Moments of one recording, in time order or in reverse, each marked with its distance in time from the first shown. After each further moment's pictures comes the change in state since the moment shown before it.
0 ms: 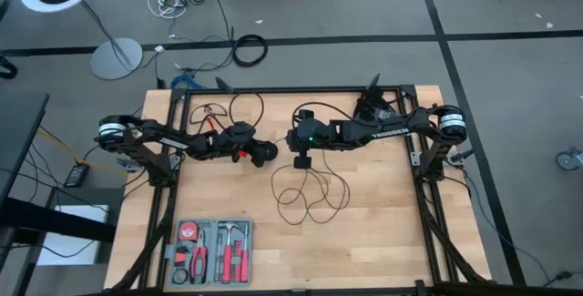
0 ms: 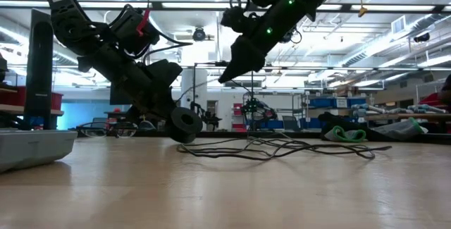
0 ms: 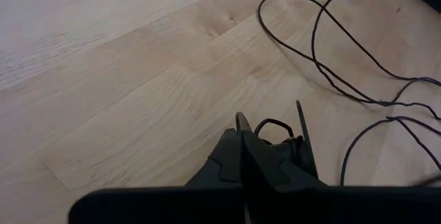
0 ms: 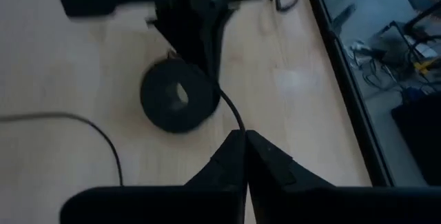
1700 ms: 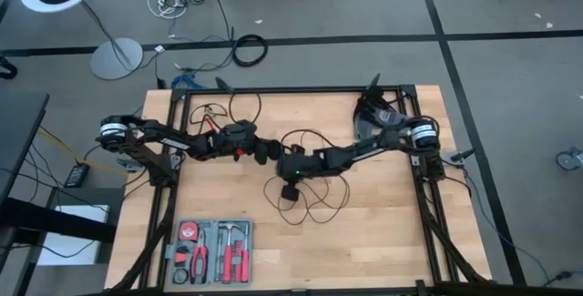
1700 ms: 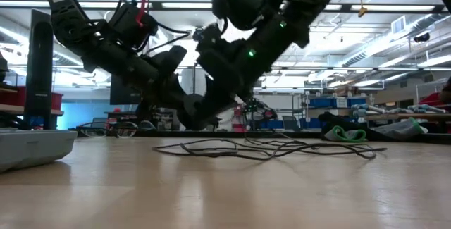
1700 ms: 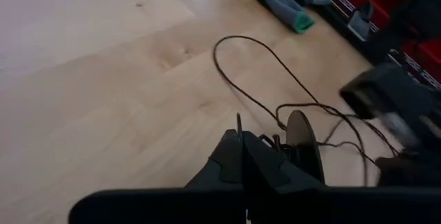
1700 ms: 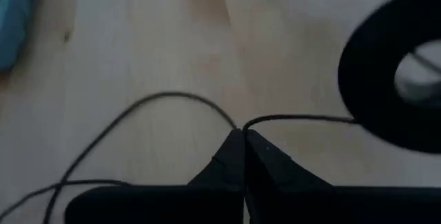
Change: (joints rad) left arm 0.001 0.000 0.000 0.170 0.054 -0.102; right arm 0.149 0.250 0.051 0.119 -0.128 0.461
